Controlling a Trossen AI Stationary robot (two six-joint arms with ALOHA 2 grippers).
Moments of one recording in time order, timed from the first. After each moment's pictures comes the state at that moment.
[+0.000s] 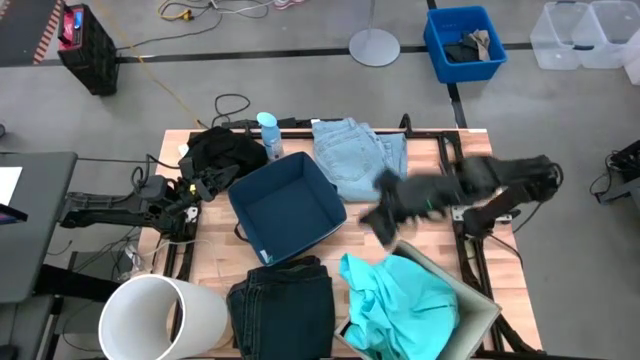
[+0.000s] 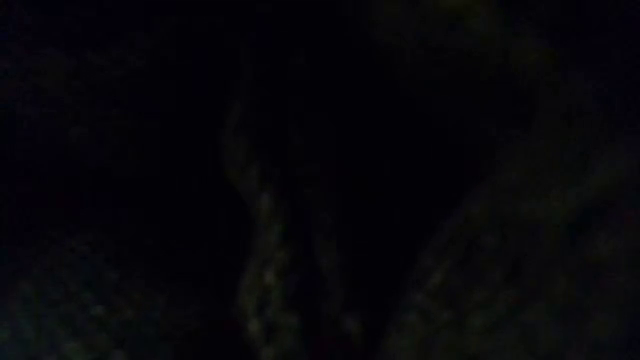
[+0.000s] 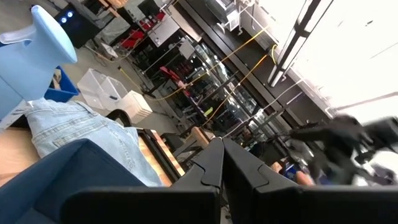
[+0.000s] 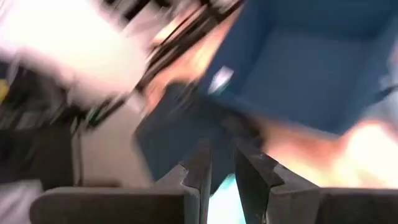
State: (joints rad) left arm 0.00 0.30 0.32 0.25 -0.53 -0.77; right arm 0.22 1.48 1.86 -1.06 0.17 0.86
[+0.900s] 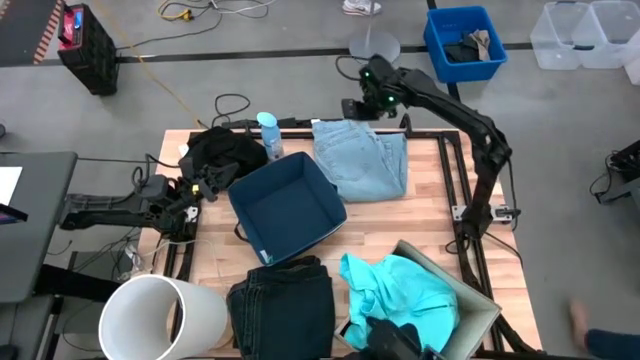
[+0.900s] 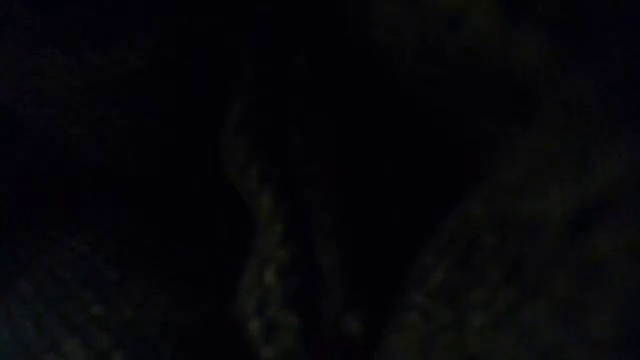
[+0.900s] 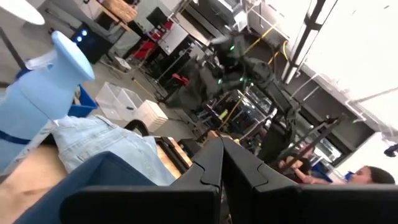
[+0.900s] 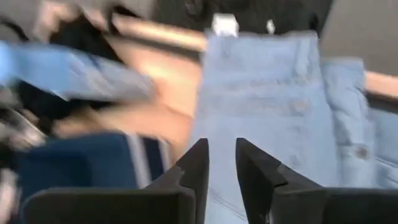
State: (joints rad) left arm 0.03 0.30 0.32 0.24 -0.55 -0.68; right arm -0.72 1.85 1.86 -1.01 -0.19 0.59
